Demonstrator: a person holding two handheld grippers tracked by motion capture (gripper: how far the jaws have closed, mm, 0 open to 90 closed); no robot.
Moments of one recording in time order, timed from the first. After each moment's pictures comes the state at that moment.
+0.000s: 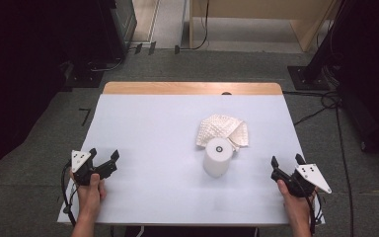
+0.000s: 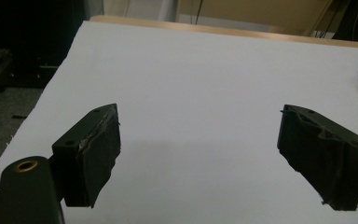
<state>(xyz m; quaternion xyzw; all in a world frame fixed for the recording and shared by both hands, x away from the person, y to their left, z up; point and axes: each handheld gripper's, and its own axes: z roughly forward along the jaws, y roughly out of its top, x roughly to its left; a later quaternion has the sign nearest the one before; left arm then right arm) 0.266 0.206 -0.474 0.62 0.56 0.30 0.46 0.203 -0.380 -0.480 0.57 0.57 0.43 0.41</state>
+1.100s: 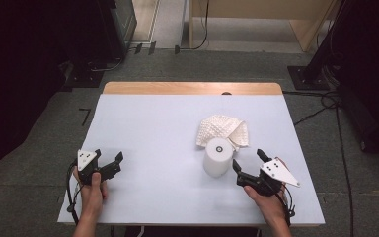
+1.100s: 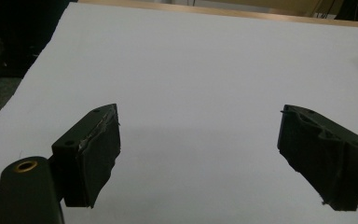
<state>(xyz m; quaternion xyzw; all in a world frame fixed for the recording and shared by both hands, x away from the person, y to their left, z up) 0.270 0.199 -0.481 0.64 0.56 0.28 0.44 0.207 -0.290 -0.450 0.47 0.64 0.51 0.33</state>
